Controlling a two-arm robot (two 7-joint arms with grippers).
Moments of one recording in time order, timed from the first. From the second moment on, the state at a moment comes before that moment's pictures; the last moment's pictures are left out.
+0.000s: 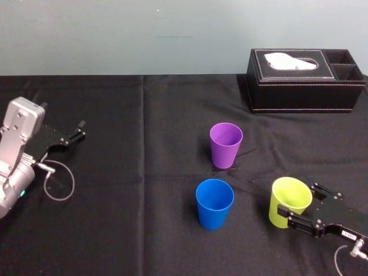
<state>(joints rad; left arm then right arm) -0.20 0.60 0.45 -1.41 -0.25 -0.12 0.03 -0.25 0.77 -0.13 -1.71 0.54 -0.05 0.59</state>
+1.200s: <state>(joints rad) -0.20 0.60 0.45 -1.41 -0.25 -0.12 0.03 -0.35 0.82 0.00 -1.90 0.64 0.07 0.50</state>
